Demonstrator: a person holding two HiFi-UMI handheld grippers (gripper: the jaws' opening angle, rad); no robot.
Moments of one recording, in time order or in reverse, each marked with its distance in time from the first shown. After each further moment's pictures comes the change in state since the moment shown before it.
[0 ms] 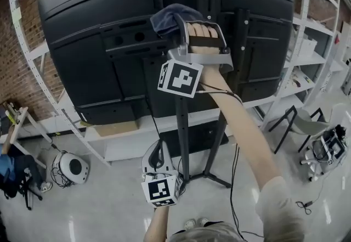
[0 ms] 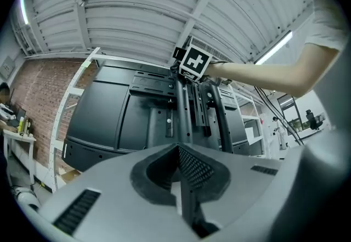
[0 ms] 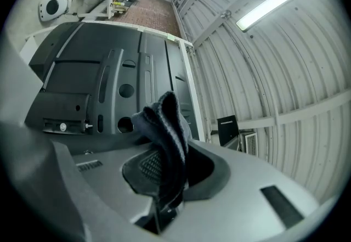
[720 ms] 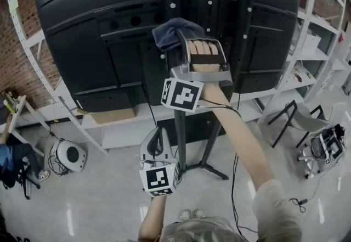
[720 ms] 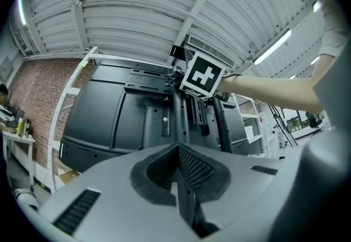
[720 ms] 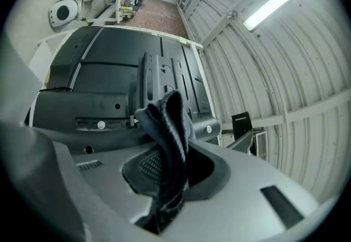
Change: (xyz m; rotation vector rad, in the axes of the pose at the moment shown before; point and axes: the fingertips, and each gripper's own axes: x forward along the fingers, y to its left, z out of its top) left arm 0.013 -0.014 -0.002 0.019 0.006 -0.011; right arm -0.046 0.073 -0.018 -0.009 -0.008 0.094
